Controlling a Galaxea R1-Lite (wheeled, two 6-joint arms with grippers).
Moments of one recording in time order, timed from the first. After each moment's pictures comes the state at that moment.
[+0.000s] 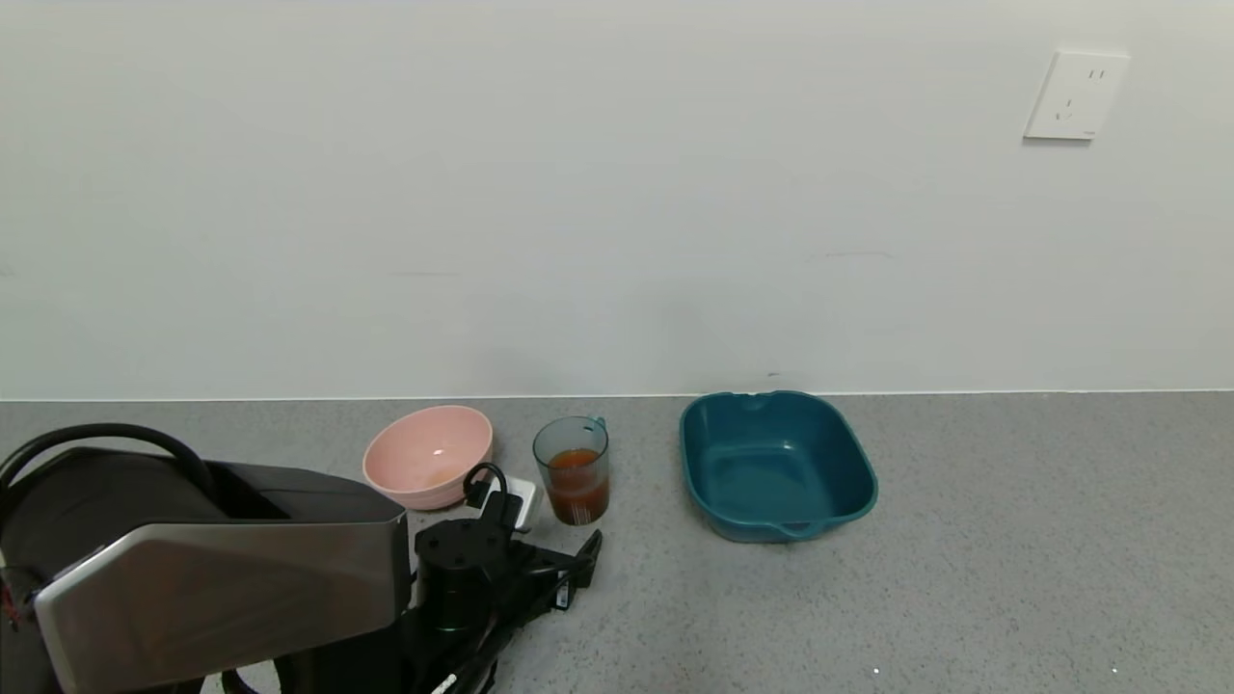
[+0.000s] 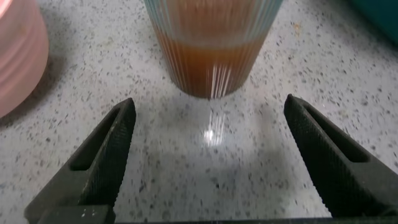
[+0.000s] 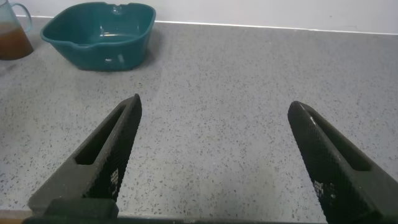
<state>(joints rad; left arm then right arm) -0.53 2.32 -0.44 -1.56 0.27 -0.07 0.00 0.00 0.00 0.01 0.00 0.00</state>
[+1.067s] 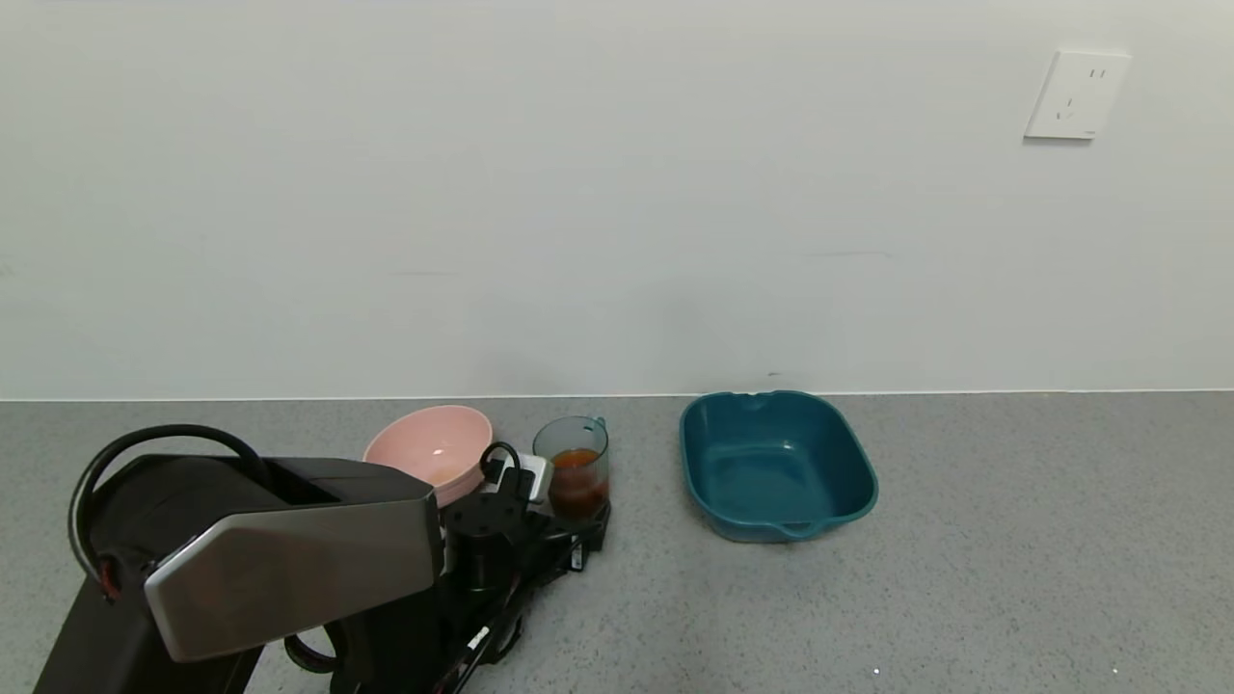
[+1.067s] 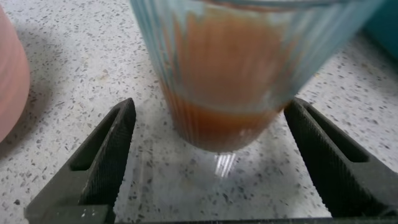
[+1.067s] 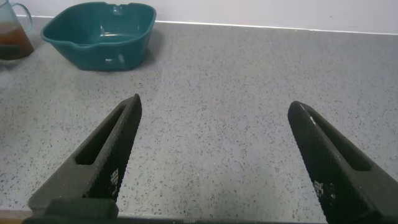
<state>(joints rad) -0.49 2.41 -0.61 -1.55 0.24 -0.07 0.00 0.00 0.00 0.01 0.00 0.00</state>
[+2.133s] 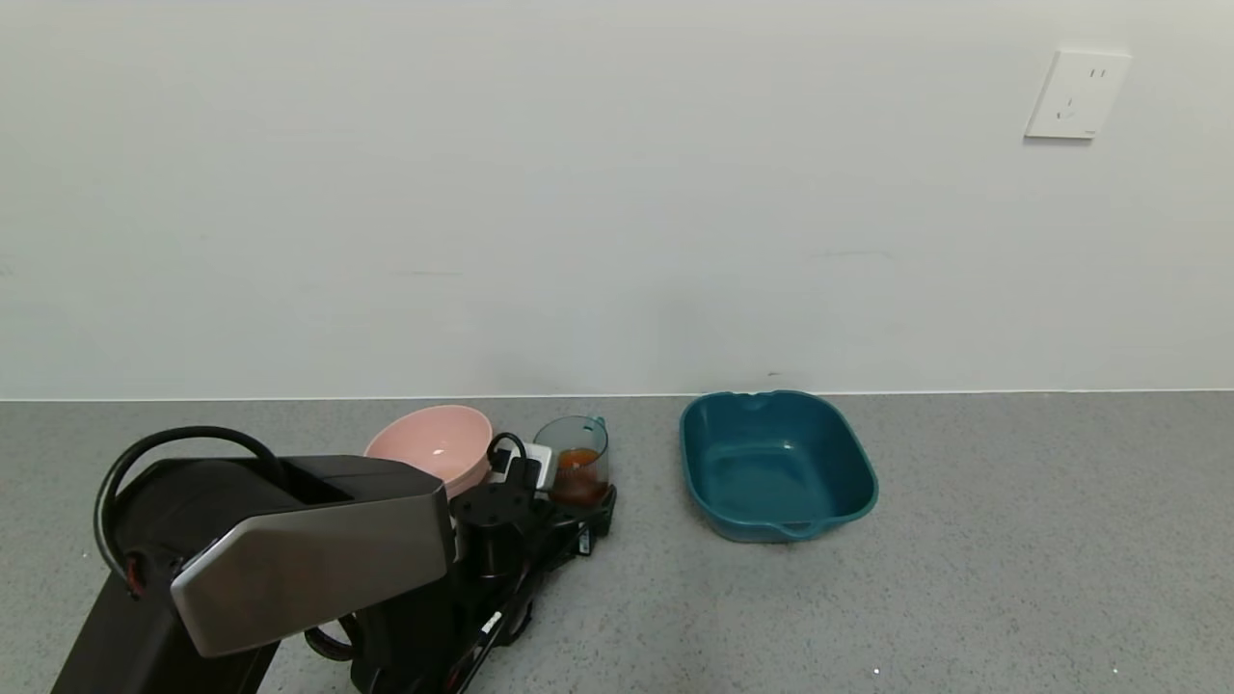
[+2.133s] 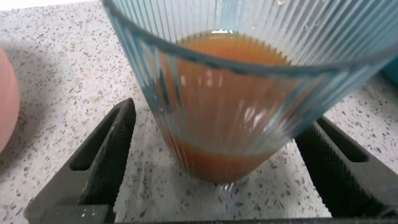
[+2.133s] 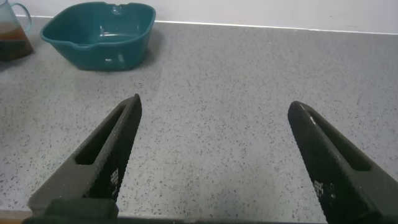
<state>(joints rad) -0.48 2.44 -0.69 -1.55 0.23 -0.07 0.00 0.00 0.00 0.01 0.00 0.00</state>
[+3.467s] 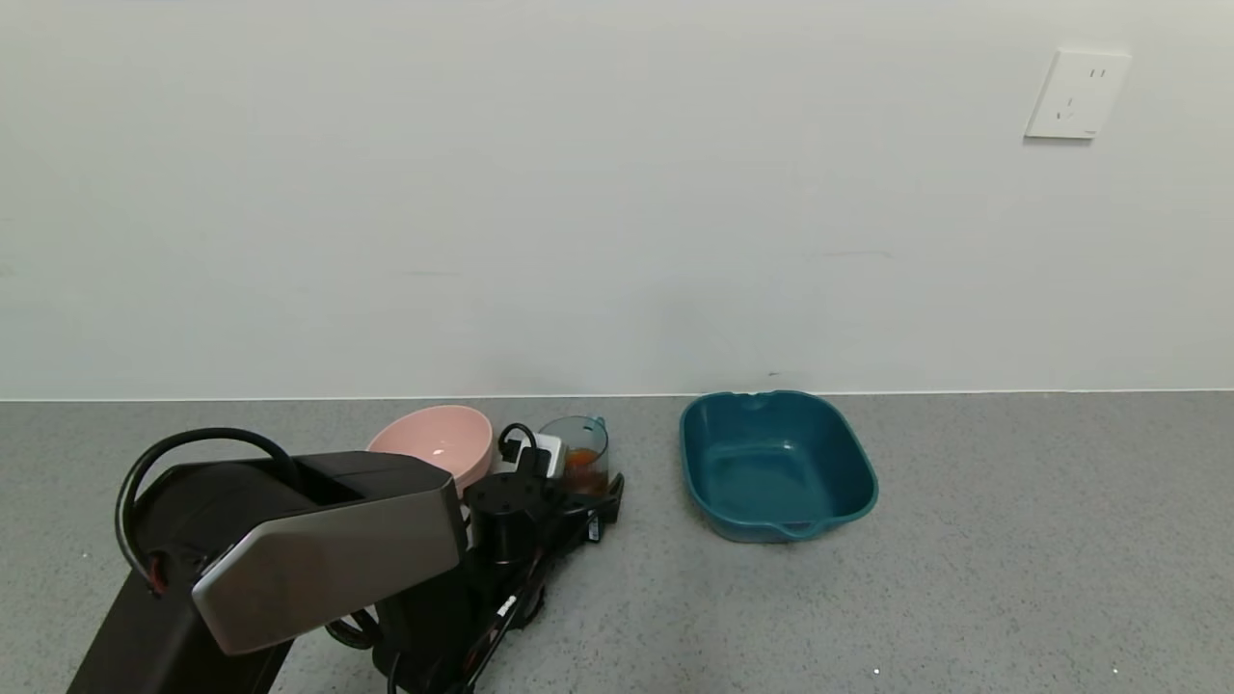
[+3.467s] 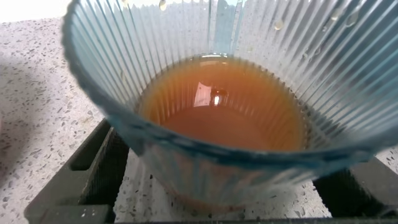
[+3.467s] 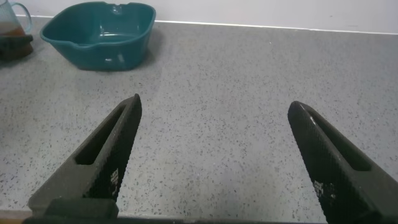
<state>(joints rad) -0.49 2.47 -0.78 -1.51 0.23 -0.07 0.00 0.00 0.00 0.01 0.00 0.00</state>
